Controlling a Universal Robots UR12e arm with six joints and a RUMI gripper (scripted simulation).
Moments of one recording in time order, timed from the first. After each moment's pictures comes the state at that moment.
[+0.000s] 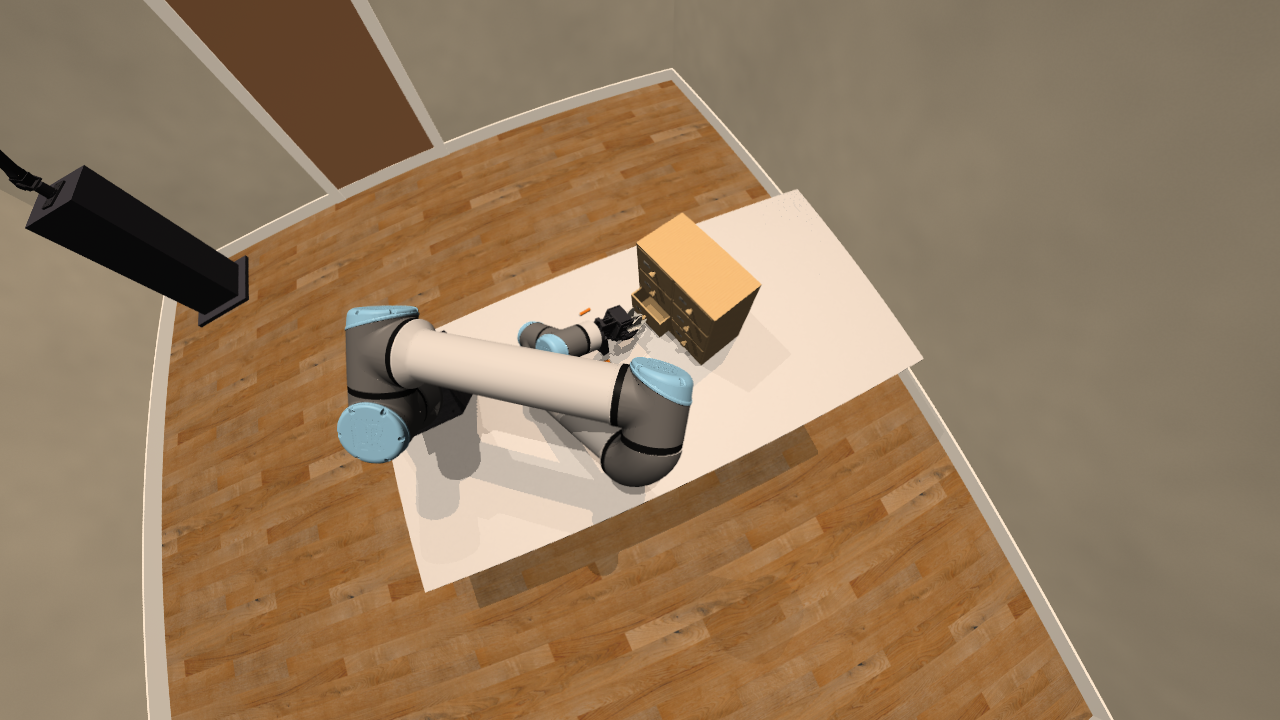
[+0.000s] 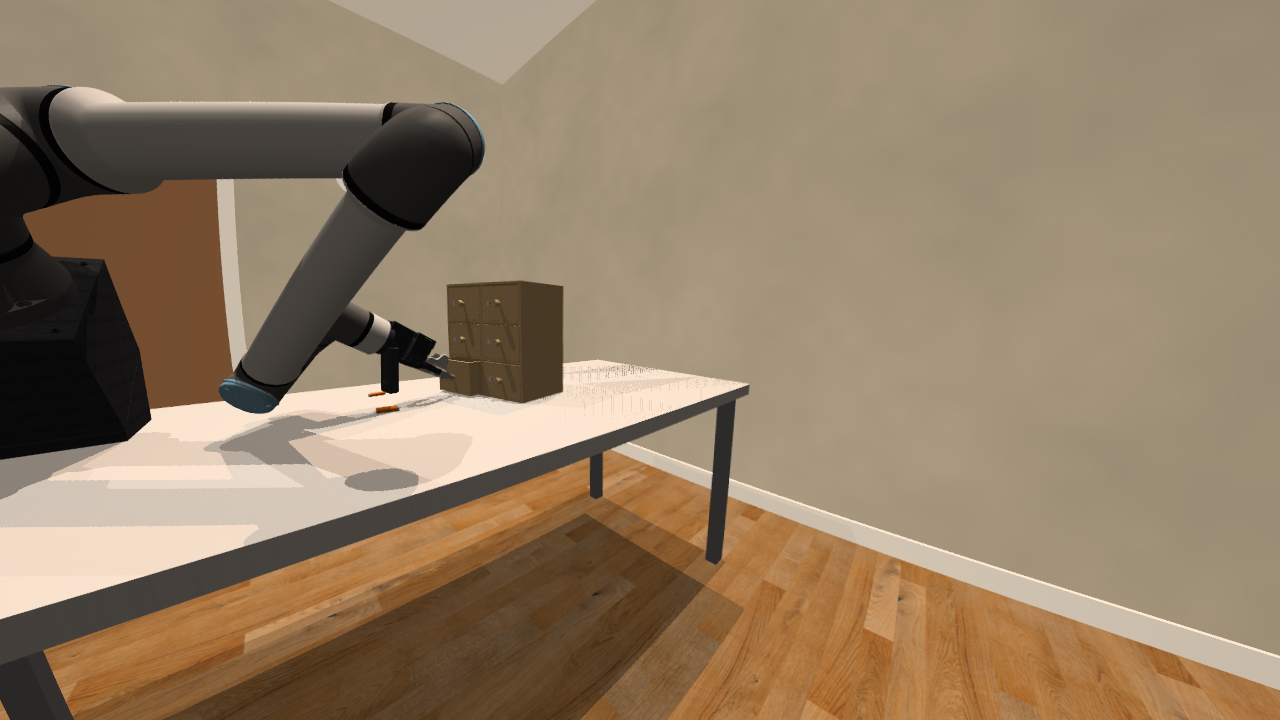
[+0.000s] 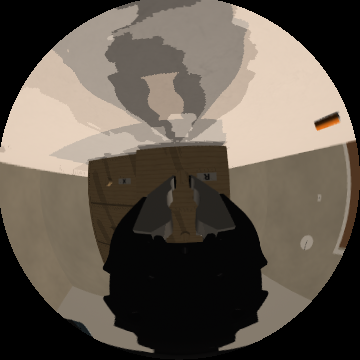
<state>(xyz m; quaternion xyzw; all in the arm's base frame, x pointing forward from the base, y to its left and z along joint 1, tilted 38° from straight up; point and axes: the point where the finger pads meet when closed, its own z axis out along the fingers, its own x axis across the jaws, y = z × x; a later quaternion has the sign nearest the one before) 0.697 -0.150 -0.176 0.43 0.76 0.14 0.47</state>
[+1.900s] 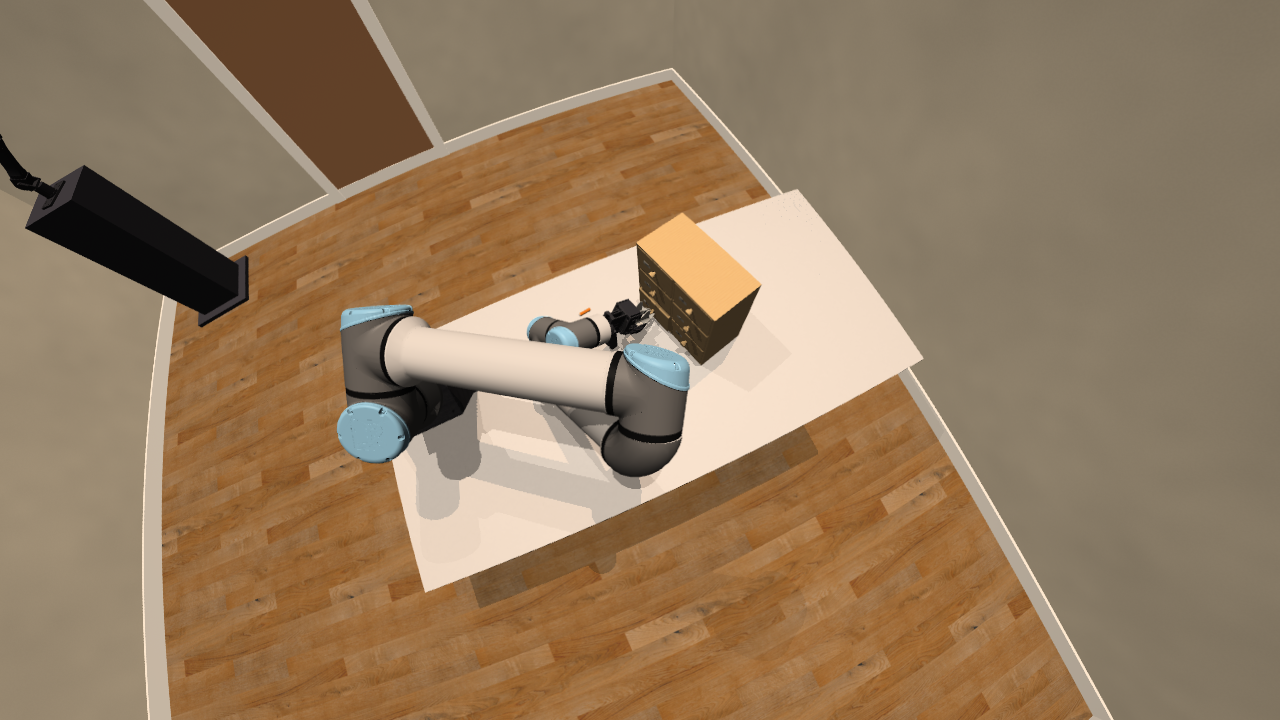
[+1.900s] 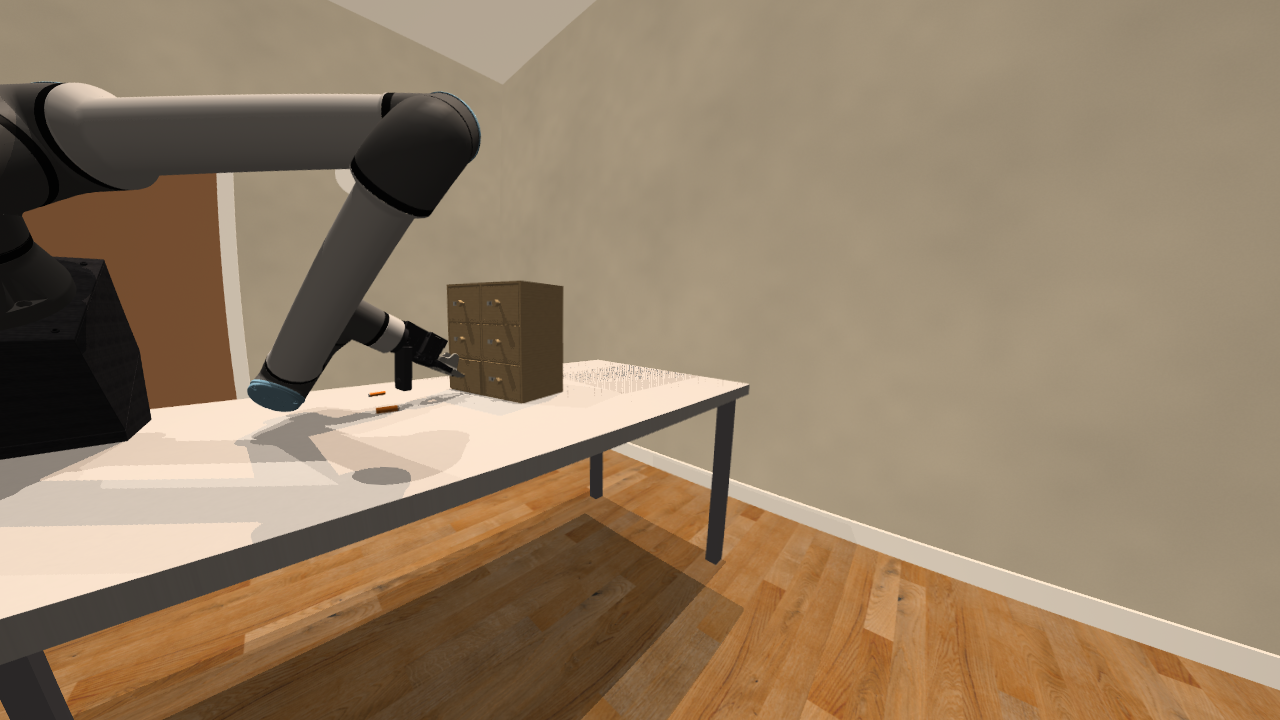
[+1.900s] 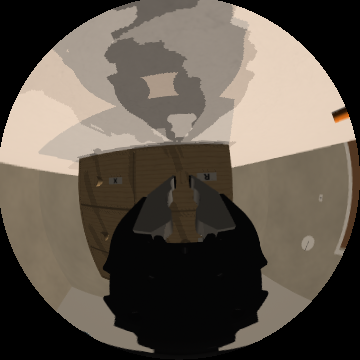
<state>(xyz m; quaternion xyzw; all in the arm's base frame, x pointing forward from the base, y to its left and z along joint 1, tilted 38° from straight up) 0.730 -0.145 -0.181 0.43 0.76 0.14 0.47</state>
